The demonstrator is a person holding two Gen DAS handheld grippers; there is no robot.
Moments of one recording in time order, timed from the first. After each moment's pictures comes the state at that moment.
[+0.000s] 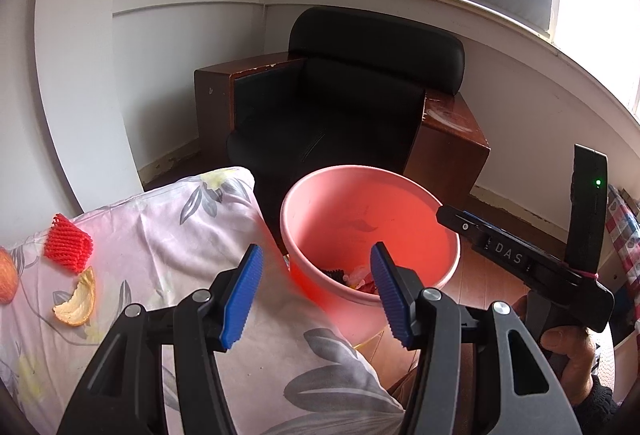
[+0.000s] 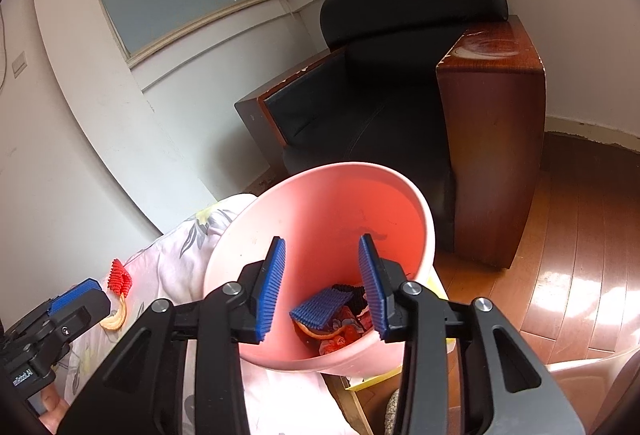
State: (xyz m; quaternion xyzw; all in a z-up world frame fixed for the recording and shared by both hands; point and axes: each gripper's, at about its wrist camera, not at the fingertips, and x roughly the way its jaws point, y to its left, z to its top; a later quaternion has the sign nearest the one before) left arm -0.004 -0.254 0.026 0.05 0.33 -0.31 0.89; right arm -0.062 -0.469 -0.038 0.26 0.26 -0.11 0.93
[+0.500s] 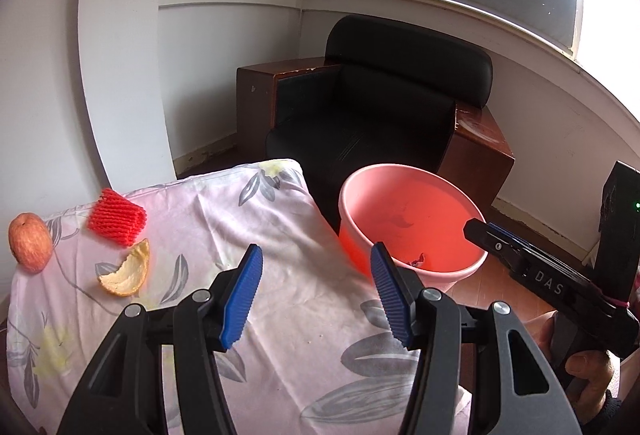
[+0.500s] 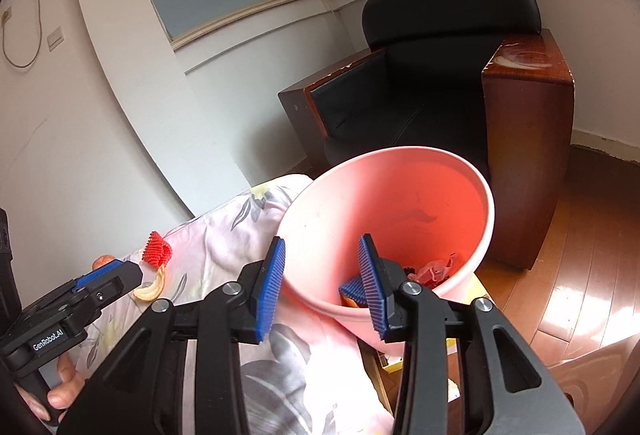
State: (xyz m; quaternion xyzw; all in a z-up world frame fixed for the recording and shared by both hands) left arm -0.014 -0.189 0.026 0.03 0.32 -0.26 0.91; right arm -0.075 -0.406 -0.024 0.23 0.25 -0.05 0.94
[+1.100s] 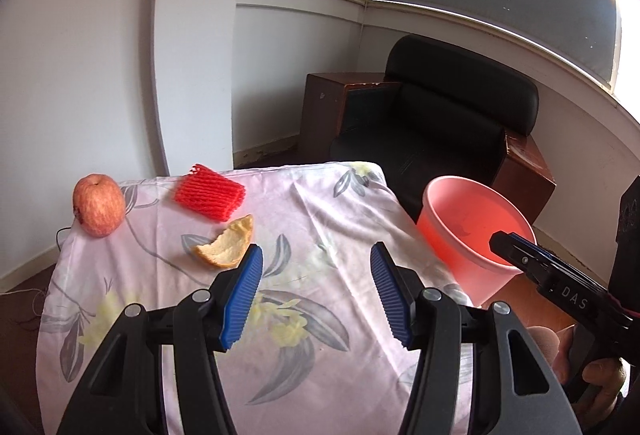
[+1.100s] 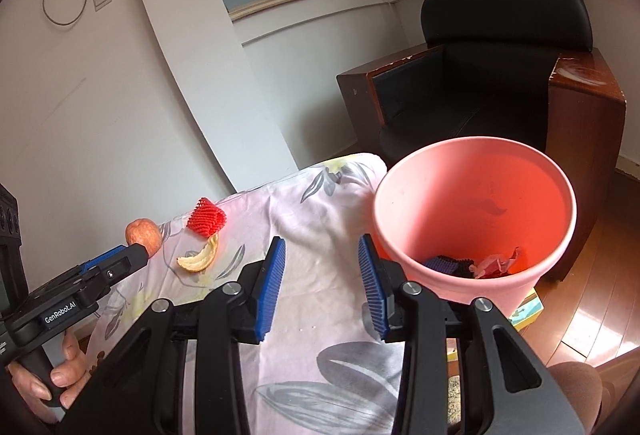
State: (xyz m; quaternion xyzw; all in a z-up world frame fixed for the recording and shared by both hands) left arm -0.019 -0.088 0.019 -0.01 0.31 -0.17 0.93; right arm -0.057 -0.327 -0.020 0.19 0.27 0.03 0.94
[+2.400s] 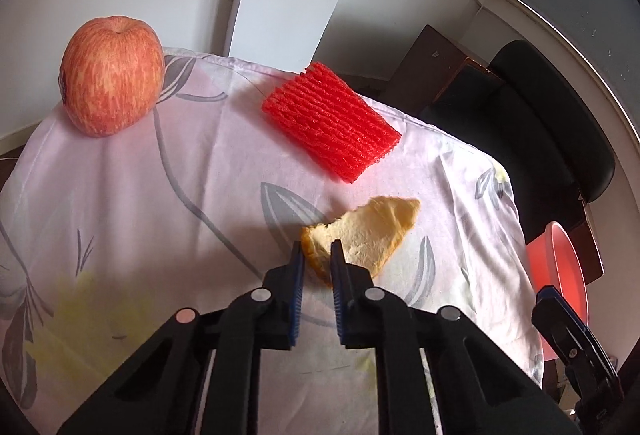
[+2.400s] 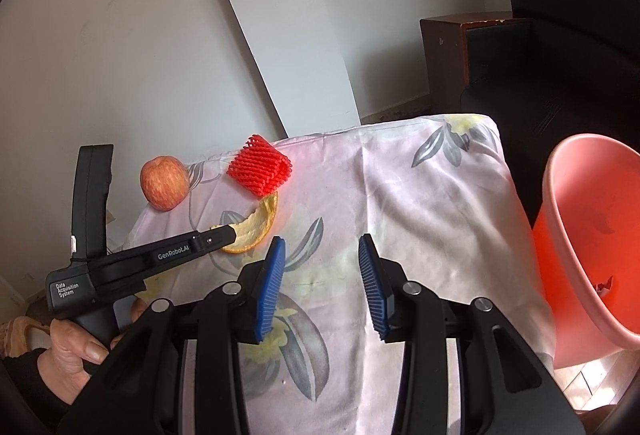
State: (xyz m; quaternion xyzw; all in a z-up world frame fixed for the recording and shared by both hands) left arm 0.114 -0.018 -0.085 -0.16 0.45 -0.08 0.88; right arm 0.052 -0.226 -0.044 0.13 0.35 0.13 0.92
